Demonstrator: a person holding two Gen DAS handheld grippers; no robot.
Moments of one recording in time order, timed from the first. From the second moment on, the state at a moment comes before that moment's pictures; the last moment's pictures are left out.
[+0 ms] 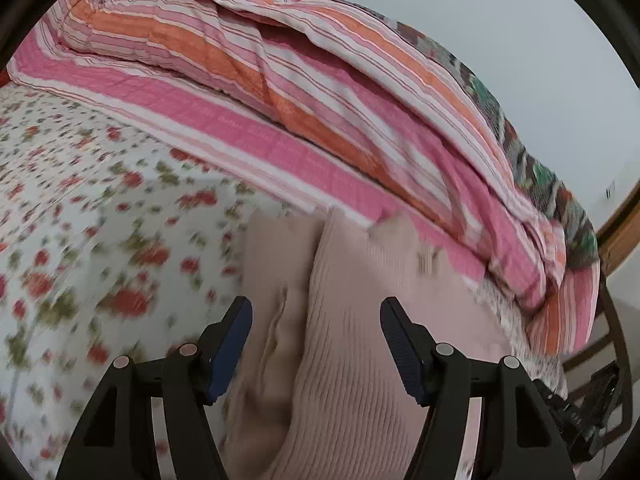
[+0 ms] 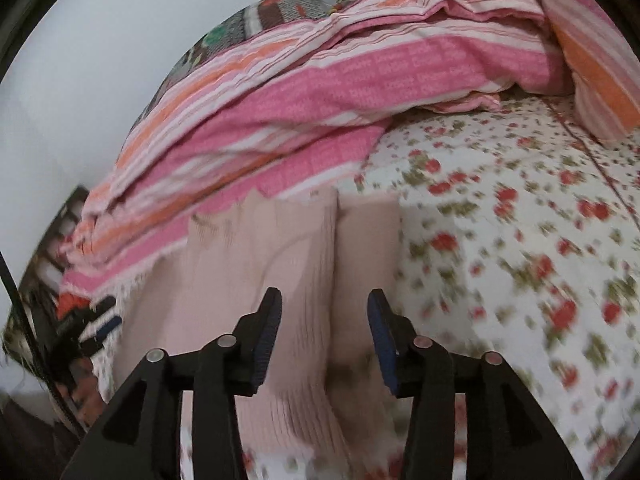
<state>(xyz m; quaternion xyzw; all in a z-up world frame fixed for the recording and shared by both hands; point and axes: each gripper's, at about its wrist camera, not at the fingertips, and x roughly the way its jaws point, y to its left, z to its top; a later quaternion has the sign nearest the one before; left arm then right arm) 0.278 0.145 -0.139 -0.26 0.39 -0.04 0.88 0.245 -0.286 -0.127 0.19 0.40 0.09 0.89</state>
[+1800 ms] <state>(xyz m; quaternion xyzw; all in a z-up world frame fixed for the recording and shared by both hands) 0.126 0.144 -0.167 -0.34 0.37 -0.09 0.86 0.144 -0.277 -0.148 0.29 0.41 0.13 0.86</state>
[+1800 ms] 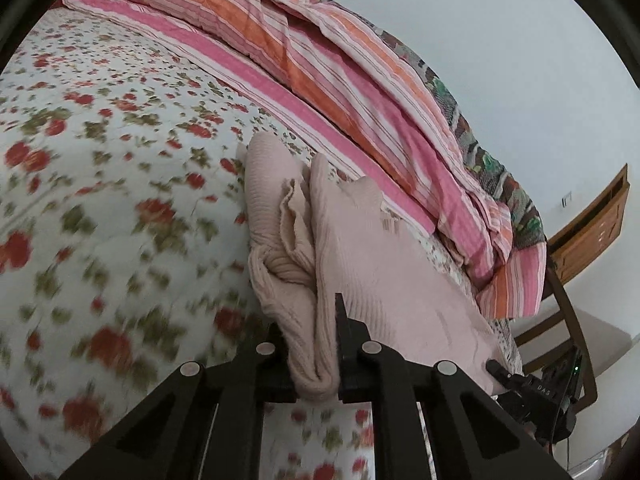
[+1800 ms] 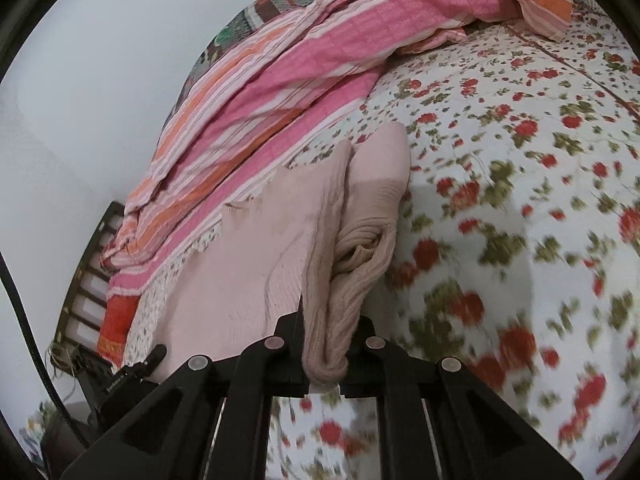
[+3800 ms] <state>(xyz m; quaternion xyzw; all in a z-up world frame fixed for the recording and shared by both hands) 0.060 0.149 -0.147 -0.21 0.33 -0.09 0.92 0.079 -0.257 -0.118 0.09 0.34 0.14 0.93</state>
